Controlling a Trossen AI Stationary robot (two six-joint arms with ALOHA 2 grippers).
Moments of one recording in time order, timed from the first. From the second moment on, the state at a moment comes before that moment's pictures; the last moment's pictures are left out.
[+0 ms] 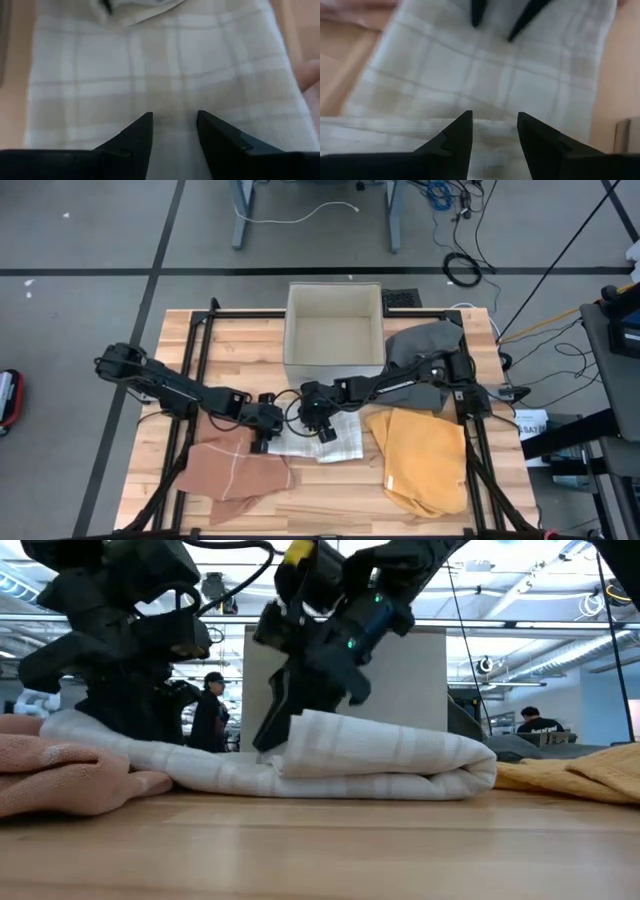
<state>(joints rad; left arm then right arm) -0.21 1.42 0.57 -0.15 -0.02 -0.12 0.03 2.09 1.40 -0.18 -0.13 -0.29</state>
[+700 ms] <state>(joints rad) -0.22 1.44 0.57 -0.15 -0.01 -0.12 0.06 2.09 1.52 -0.41 0.21 -0.39</state>
